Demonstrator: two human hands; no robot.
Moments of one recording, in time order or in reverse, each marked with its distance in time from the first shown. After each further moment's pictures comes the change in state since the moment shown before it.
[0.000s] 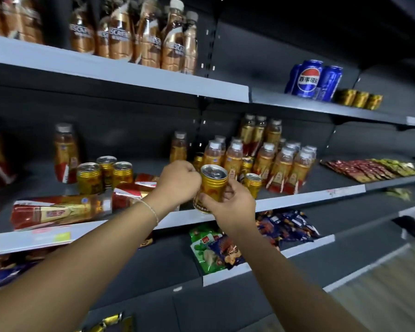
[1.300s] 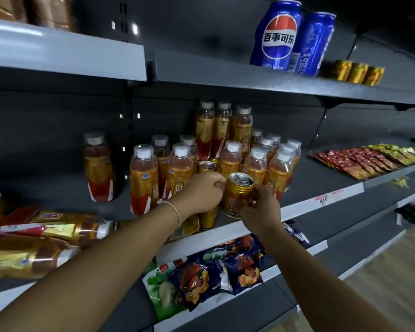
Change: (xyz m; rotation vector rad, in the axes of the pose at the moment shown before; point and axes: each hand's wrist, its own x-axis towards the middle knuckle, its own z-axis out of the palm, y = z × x) left_hand 0.169 0.047 0.254 0.052 -0.456 0.132; right_hand 0.193 0.224 -0.143 -0.186 0.058 0.272
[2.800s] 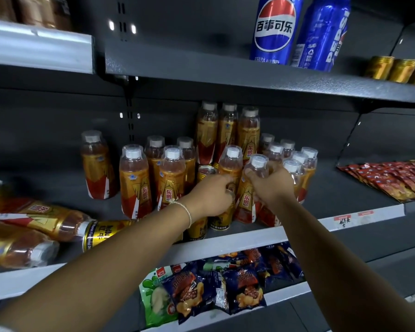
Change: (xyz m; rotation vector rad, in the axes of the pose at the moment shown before) left_hand 0.048 0.021 0.042 0.234 0.083 -0.022; right_hand 0.114 0.003 -0.030 0.038 -0.051 0.083
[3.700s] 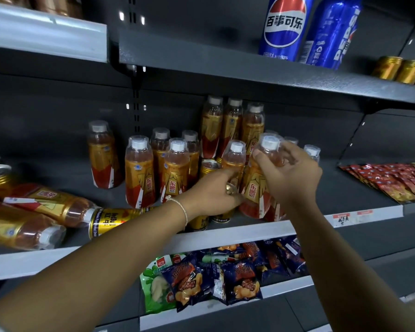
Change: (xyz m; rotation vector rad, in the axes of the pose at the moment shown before) left_hand -0.020 0.000 -0.004 -0.166 -0.011 0.100; right_hand -0.053 -0.036 -0.033 0.065 0.267 -0.503
